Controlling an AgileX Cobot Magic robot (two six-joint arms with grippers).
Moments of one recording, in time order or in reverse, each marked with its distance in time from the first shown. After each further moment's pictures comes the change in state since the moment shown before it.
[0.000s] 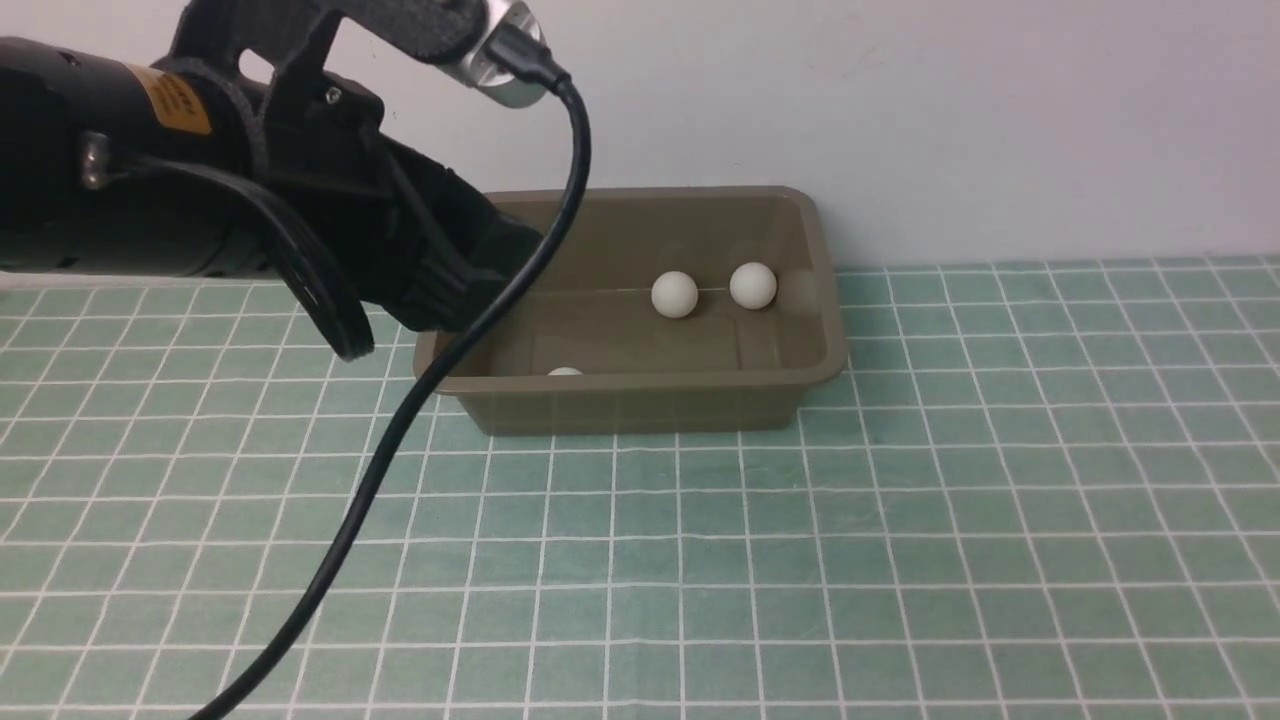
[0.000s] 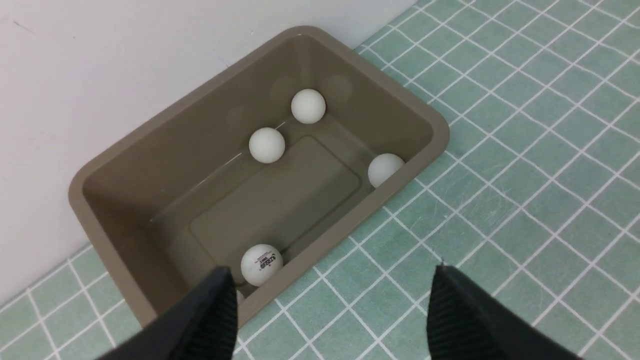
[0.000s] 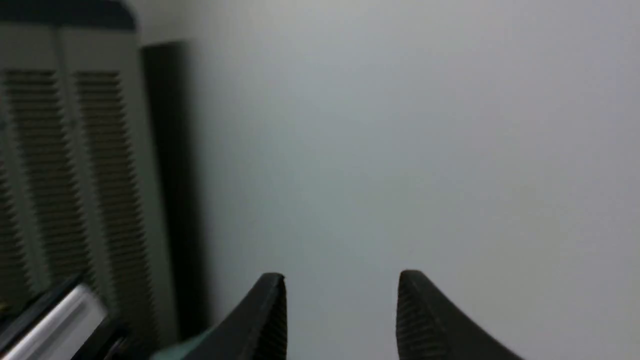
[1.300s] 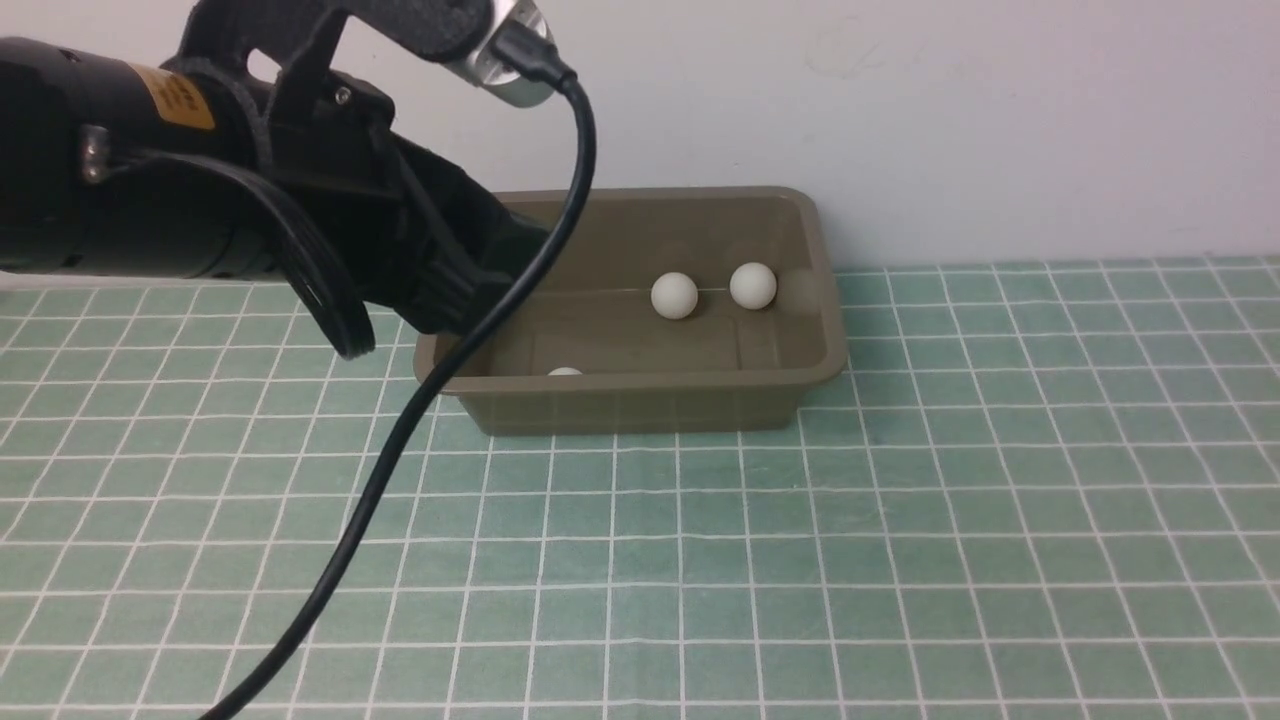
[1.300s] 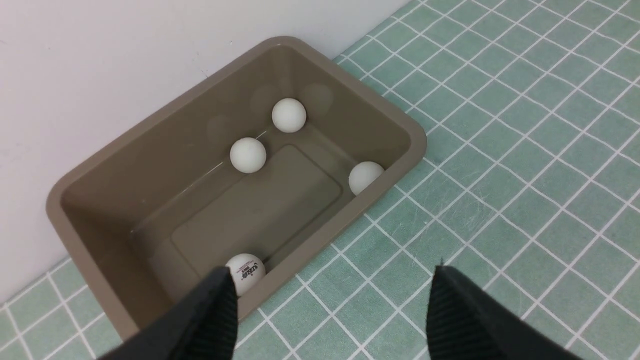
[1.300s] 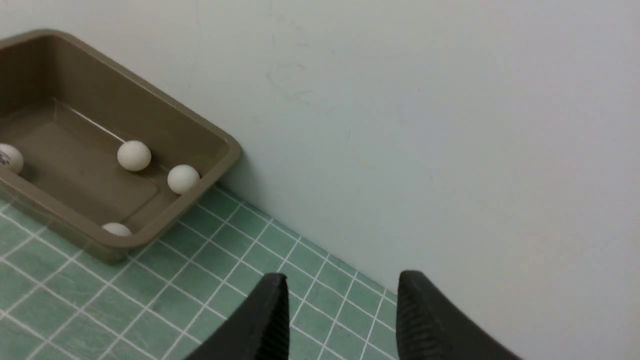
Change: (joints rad) right arm 0.000 -0.613 0.724 -1.272 -0.458 0.748; left arm 0.000 0.000 0.000 -0.051 0.000 0.049
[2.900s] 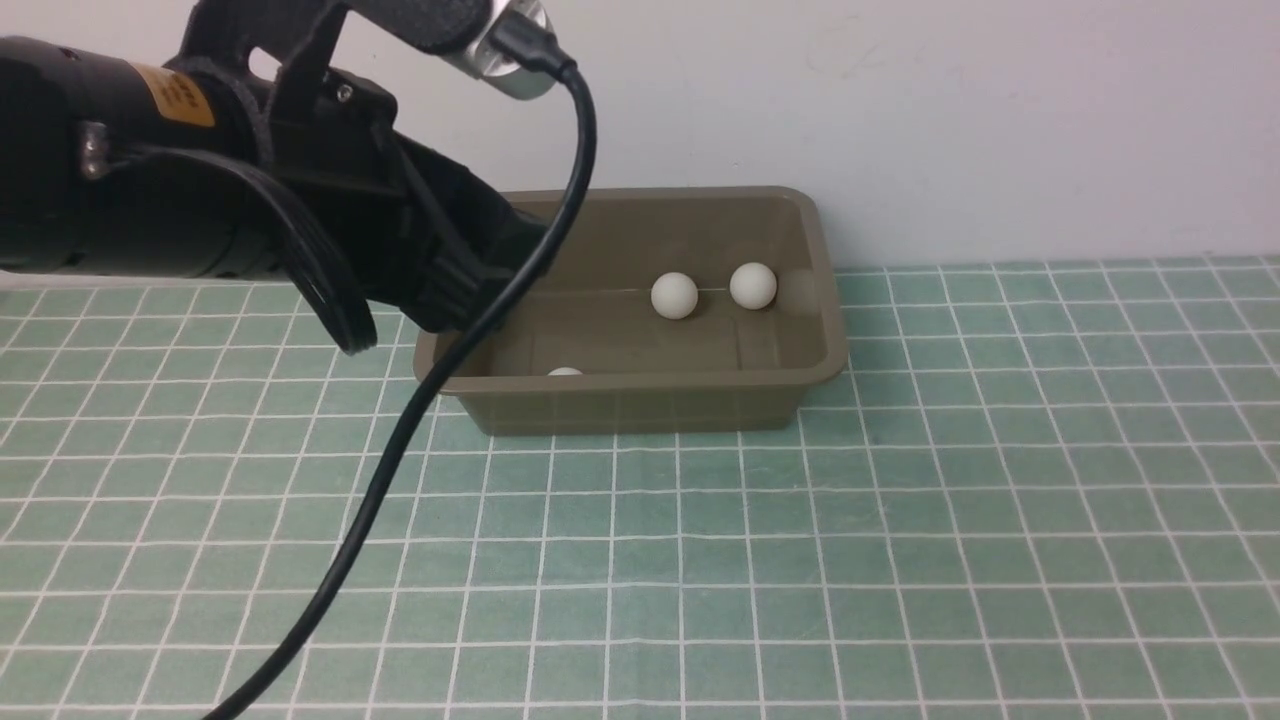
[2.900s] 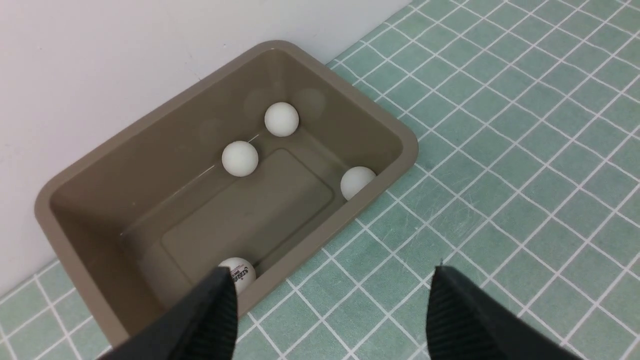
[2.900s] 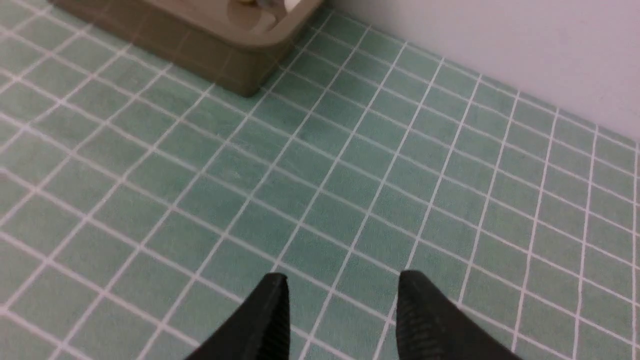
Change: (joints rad) right arm 0.000 -0.119 0.277 0.320 -0.210 0.088; left arm 0.000 0.000 0.000 -0.026 -0.002 0.004
